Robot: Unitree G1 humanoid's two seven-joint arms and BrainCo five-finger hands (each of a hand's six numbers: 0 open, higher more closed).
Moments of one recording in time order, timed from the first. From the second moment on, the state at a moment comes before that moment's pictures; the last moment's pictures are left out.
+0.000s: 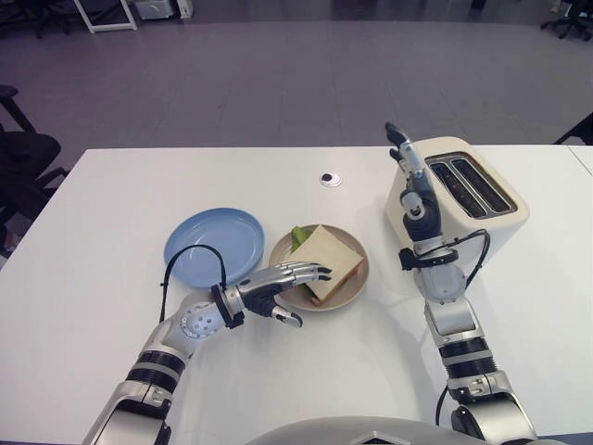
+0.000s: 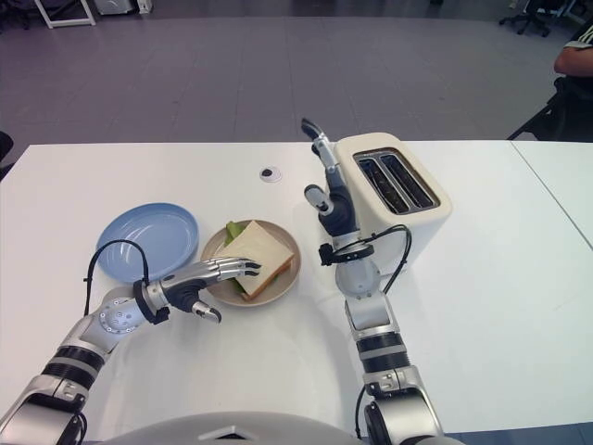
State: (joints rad) left arm -0.16 0.53 -0.24 0.45 0.38 -0.98 -0.39; right arm -0.25 -0.11 0.12 0.09 -0.20 -0.52 -0.07
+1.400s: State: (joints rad) left arm -0.32 0.42 -0.15 0.51 0.29 -0.93 0.06; right arm -0.30 -0.24 0.28 0.28 -0.49 -0.51 -0.13
